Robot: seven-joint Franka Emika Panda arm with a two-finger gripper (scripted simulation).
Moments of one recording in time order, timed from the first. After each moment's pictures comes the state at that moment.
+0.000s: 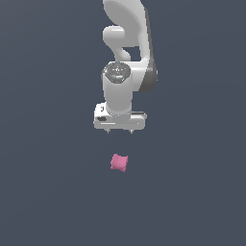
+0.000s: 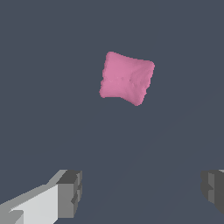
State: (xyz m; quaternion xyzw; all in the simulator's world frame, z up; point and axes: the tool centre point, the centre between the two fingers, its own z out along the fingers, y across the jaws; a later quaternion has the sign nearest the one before) arm -0.012 -0.014 0.154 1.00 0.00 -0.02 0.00
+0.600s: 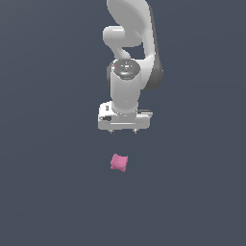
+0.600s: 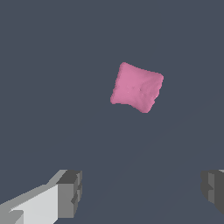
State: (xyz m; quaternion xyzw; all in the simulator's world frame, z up) arm -0.004 0.002 0.164 1.00 0.02 -0.01 0.01
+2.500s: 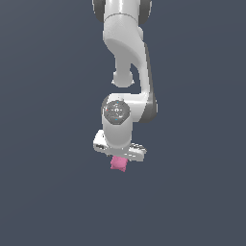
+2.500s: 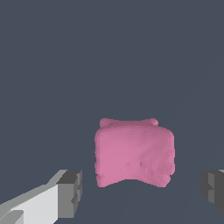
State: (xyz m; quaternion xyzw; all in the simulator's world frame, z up) arm 0.079 -0.016 0.089 0.99 -0.12 0.00 0.00
